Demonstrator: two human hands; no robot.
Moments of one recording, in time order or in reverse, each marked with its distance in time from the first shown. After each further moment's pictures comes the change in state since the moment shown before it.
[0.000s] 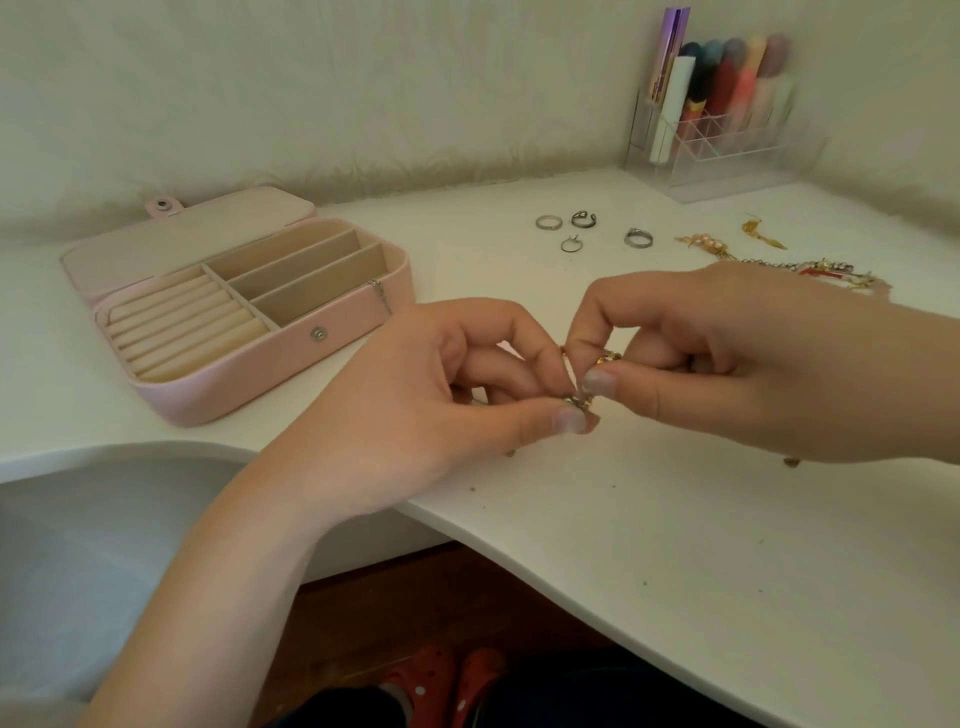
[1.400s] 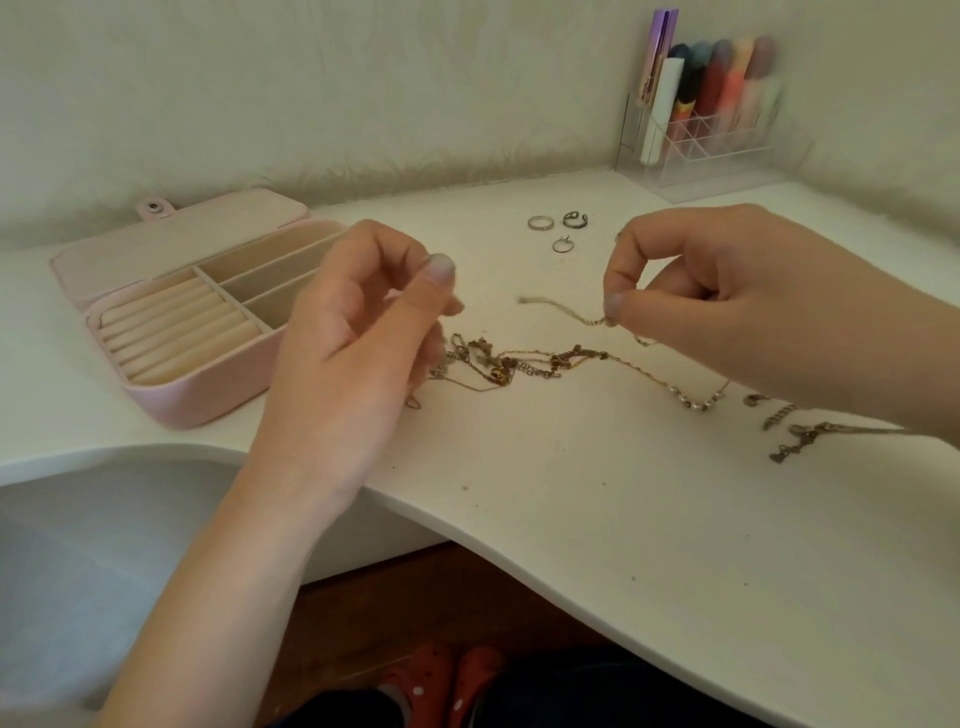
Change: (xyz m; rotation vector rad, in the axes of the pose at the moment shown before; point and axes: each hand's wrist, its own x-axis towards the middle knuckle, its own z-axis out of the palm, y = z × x) left_hand 0.003 -0.008 -0.004 -0.080 0.531 0.088; right_hand 0.003 0.006 -0.004 0.023 0.318 0.316
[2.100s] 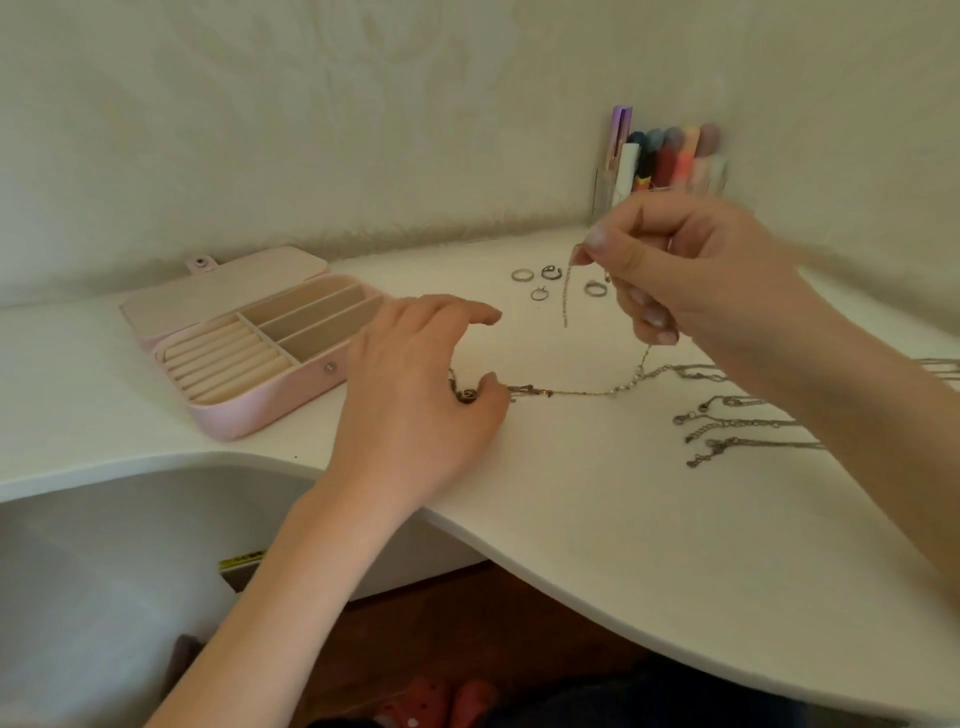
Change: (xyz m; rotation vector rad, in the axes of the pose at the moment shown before) left_hand -0.008 0.010 0.024 0.911 -0.005 0.258; right_hand 0.002 0.001 -0.019 0.585 0.175 -0.136
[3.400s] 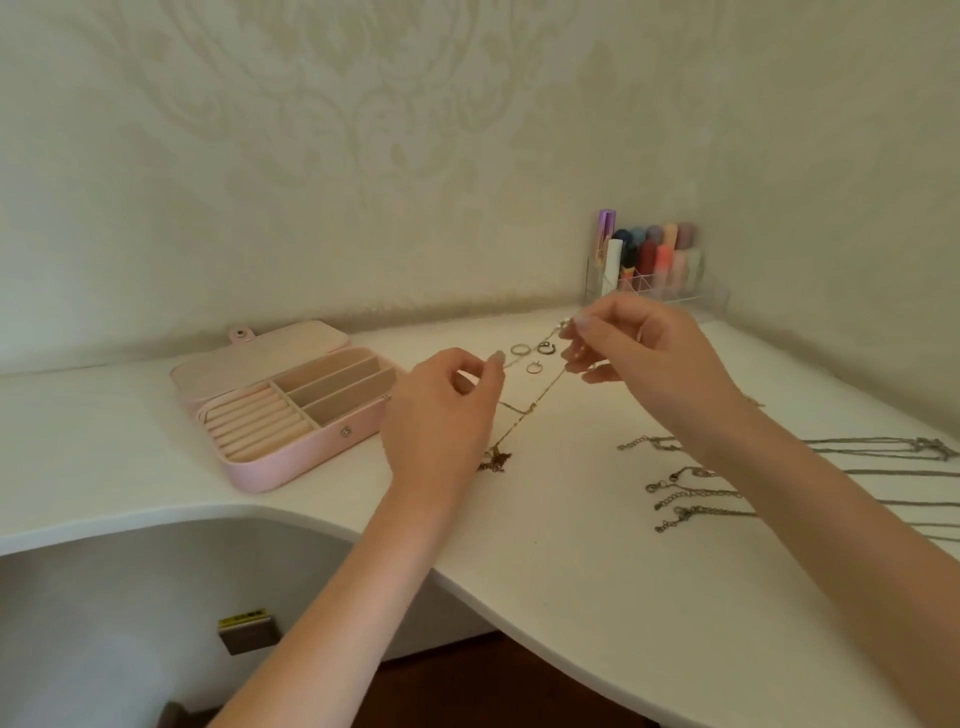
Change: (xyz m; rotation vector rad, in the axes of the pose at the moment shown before) left_hand 0.036 0.016 0.026 -0.265 0.183 -0.449; right_hand 0.012 0.018 -0.004 -0.068 0.161 -0.017
